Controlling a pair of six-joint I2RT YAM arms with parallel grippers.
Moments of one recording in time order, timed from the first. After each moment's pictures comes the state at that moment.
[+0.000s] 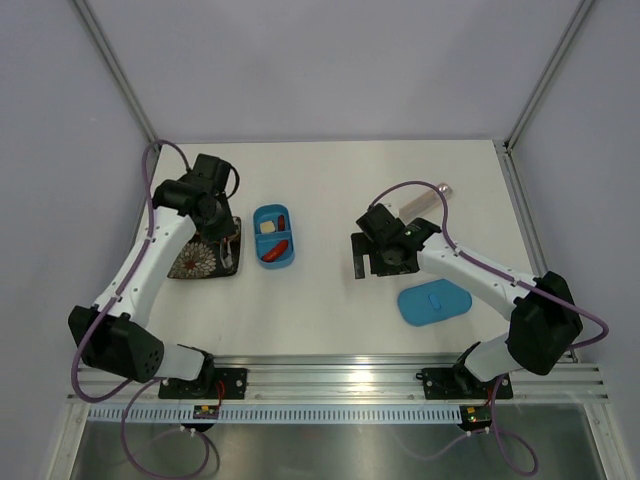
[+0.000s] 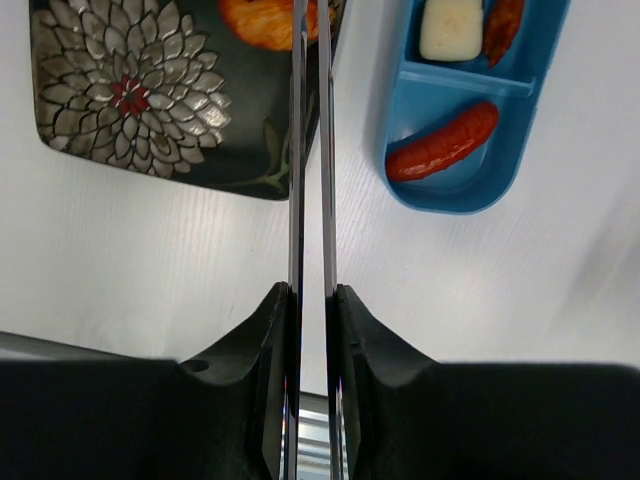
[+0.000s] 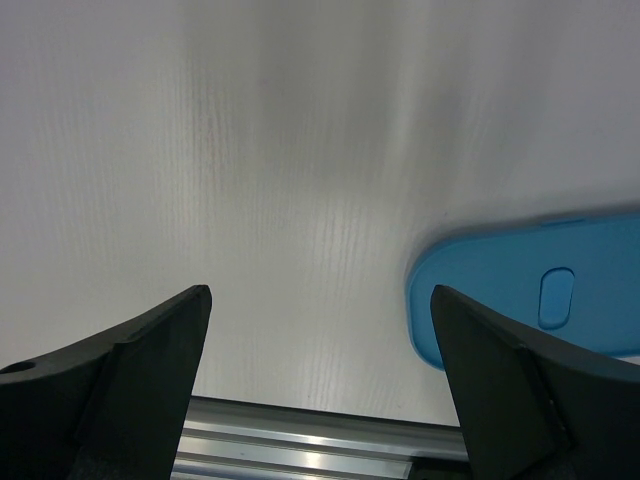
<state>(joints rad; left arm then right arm) -0.29 1.39 1.42 -1.15 -0.21 -0.55 0.73 1.47 1.13 -0.81 0.22 0.57</state>
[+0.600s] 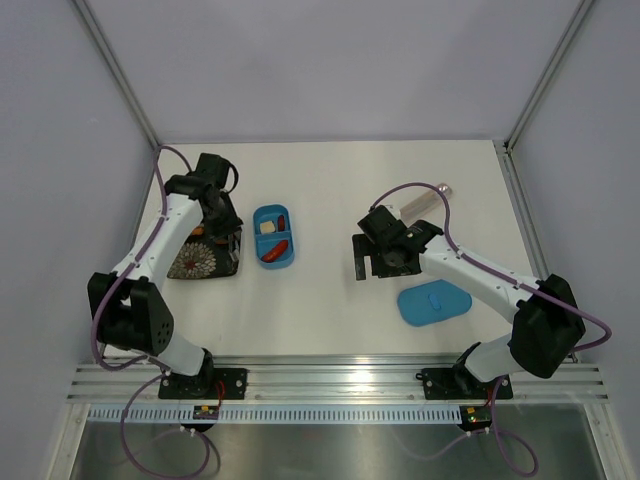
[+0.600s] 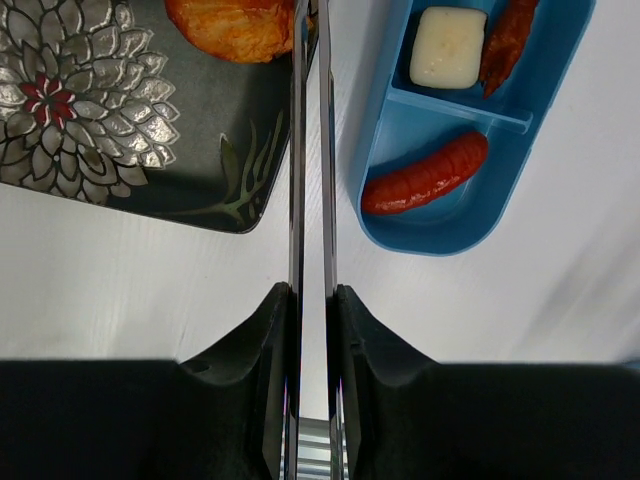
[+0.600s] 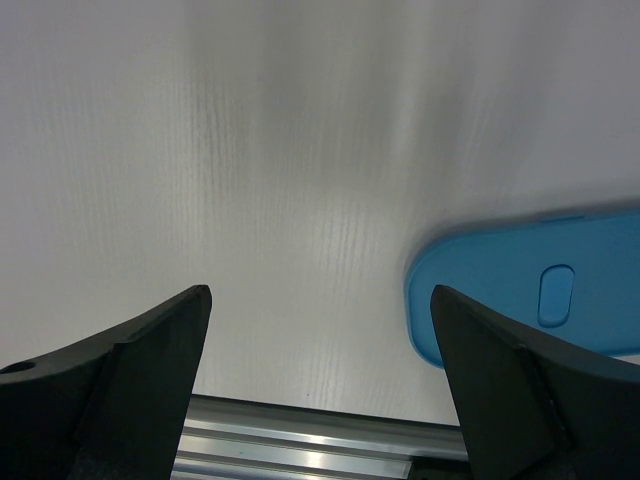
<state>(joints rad) -0.19 1.50 1.36 -1.04 -0.08 -0.58 0.73 1.45 1.11 -0.80 0.22 0.58</state>
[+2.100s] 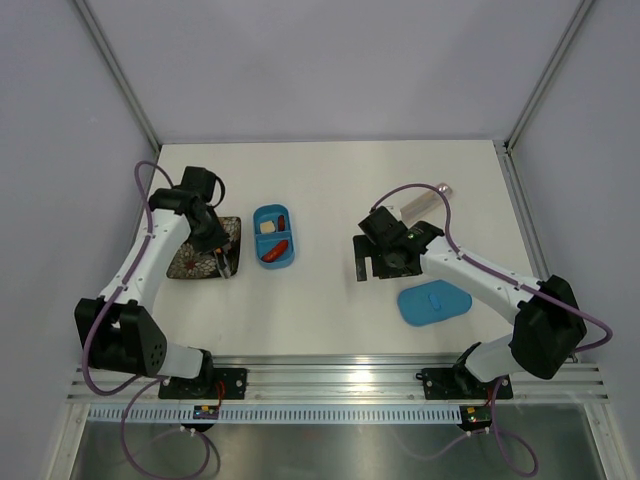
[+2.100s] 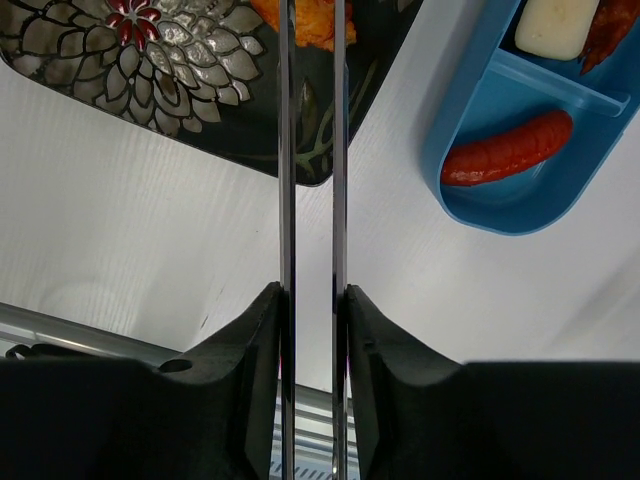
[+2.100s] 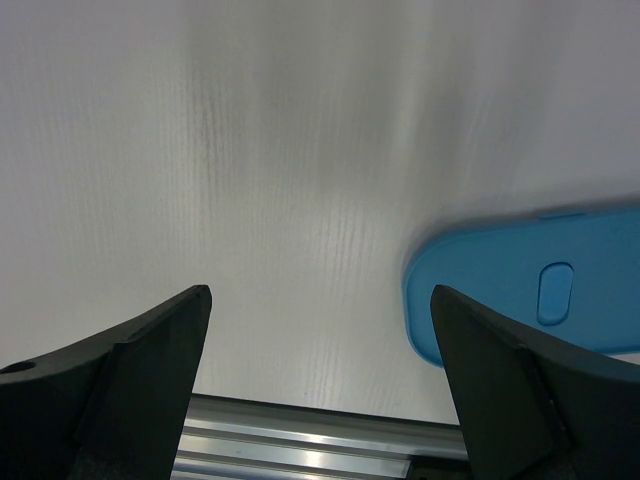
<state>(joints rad) -0.14 1.39 1.26 -1.11 -0.12 -0.62 0.73 1.44 1.10 -0.80 0.22 0.58</state>
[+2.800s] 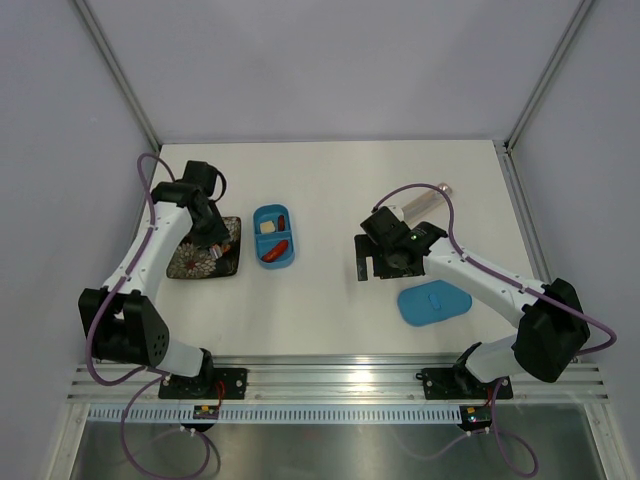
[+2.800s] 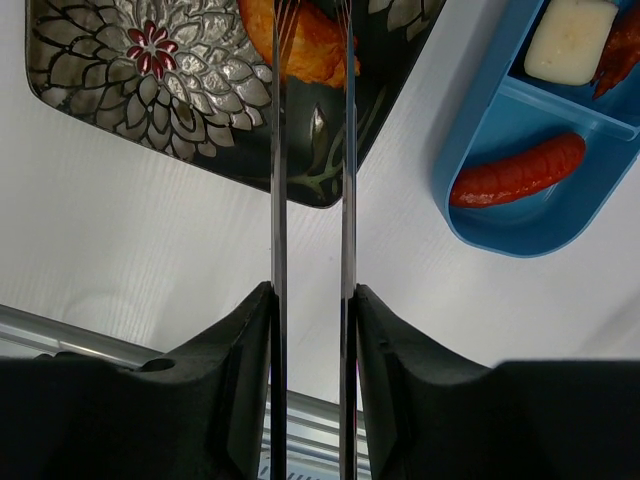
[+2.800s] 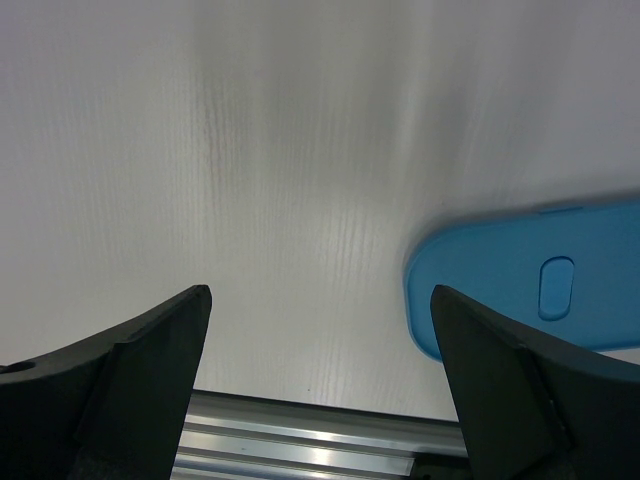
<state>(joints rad) -0.13 1.45 1.31 -1.11 -0.15 -0.59 0.73 1.42 1.09 -0.80 0.22 0.59</state>
